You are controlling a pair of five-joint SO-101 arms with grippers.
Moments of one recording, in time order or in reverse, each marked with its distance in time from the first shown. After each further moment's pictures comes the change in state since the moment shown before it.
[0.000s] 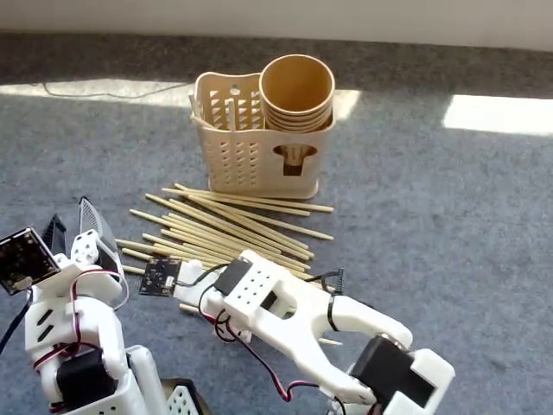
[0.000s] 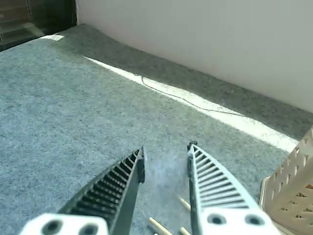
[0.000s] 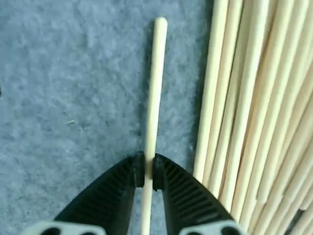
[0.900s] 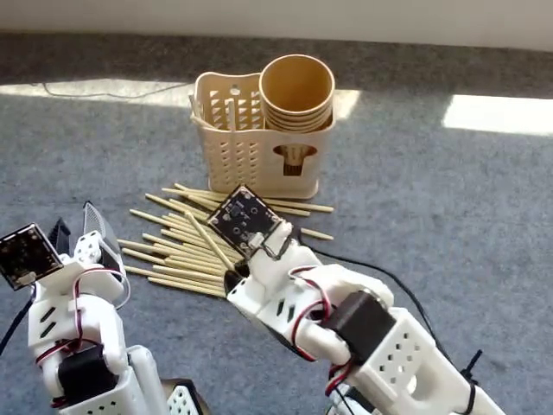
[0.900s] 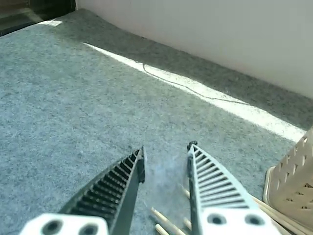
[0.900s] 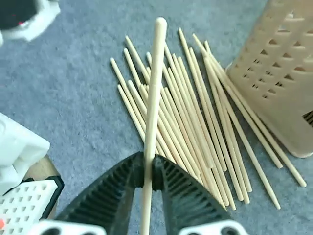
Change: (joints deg) left arm 0.0 0.4 2.4 0.0 0.0; right arm 6.0 -50.1 0.0 12.0 -23.6
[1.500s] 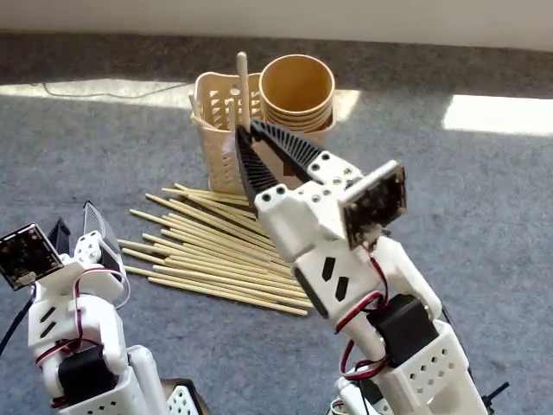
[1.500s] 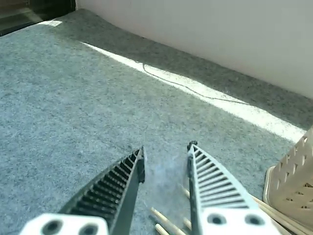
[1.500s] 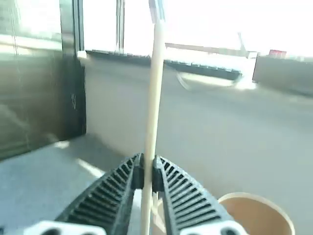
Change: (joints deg) left arm 0.0 0.0 0.0 0.0 0.0; right arm 14.9 -6.0 0.0 -50.2 -0.4
